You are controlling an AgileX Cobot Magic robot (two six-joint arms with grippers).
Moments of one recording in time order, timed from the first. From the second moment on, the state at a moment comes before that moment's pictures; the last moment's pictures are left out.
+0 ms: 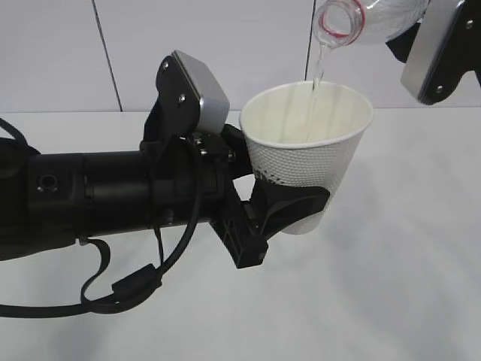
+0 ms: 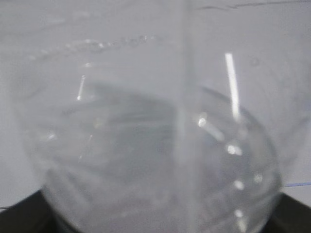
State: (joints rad) left arm -0.77 1.63 -0.77 0.72 -0.69 -0.50; right arm 0.09 1.42 -0.86 -0.86 -0.79 -0.83
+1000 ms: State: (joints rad) left arm -0.77 1.63 -0.77 0.72 -0.69 -0.50; right arm 0.09 1.42 -0.86 -0.86 -0.79 -0.83
